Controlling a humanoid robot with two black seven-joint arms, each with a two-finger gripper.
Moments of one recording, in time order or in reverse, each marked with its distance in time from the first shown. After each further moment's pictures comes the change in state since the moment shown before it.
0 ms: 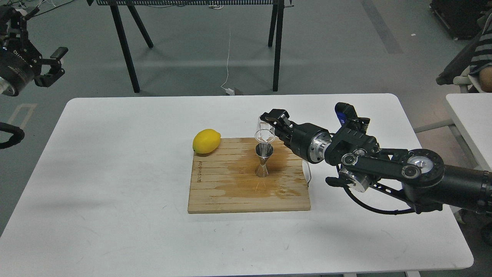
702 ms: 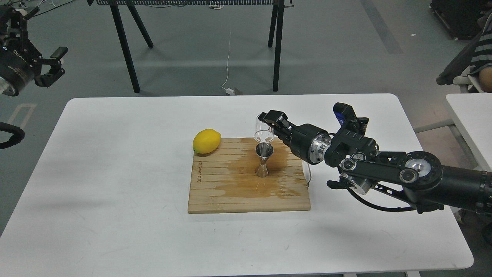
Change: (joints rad) left arm 0.000 -0.001 0.001 0.000 0.000 0.000 0.000; right arm 0.008 0.000 -0.037 -0.004 -0.060 -0.006 0.055
